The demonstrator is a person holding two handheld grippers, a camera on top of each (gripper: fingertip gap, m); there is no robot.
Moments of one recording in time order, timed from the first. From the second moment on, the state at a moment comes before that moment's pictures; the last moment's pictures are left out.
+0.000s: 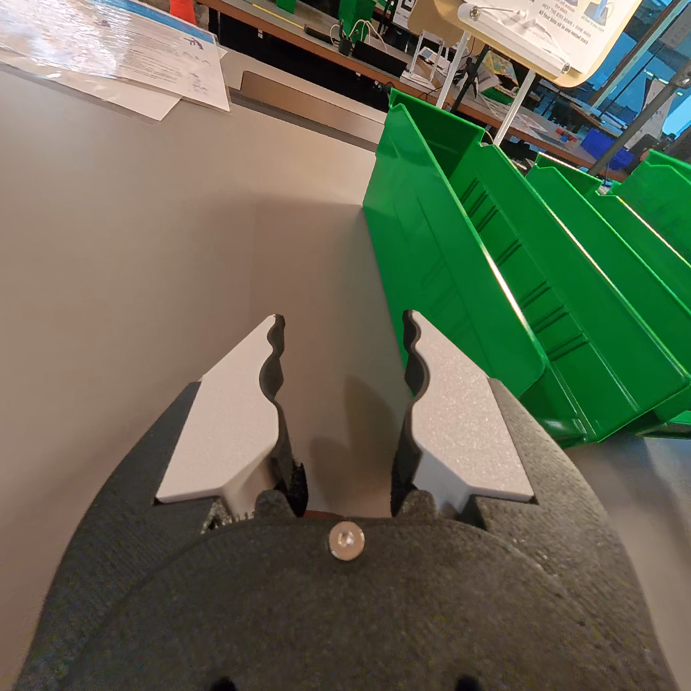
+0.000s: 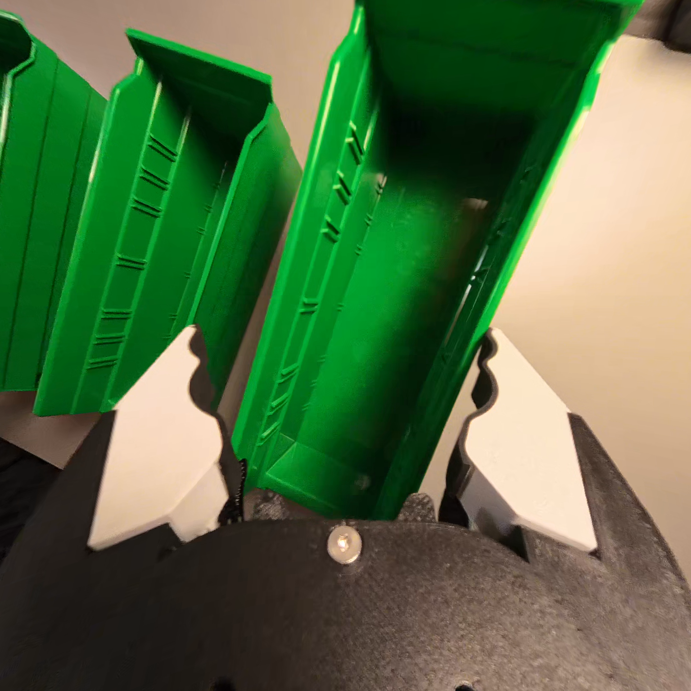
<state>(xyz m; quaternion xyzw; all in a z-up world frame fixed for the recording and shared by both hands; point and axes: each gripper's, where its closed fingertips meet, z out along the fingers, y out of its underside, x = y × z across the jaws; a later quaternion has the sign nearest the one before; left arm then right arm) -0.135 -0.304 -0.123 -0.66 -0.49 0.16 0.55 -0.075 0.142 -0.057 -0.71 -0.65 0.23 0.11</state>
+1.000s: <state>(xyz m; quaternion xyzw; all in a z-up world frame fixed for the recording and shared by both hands) -0.133 -0.301 -0.123 -0.66 -0.49 0.14 0.55 -0.048 -0.009 -0.071 -0.61 -0.73 0.31 0.04</state>
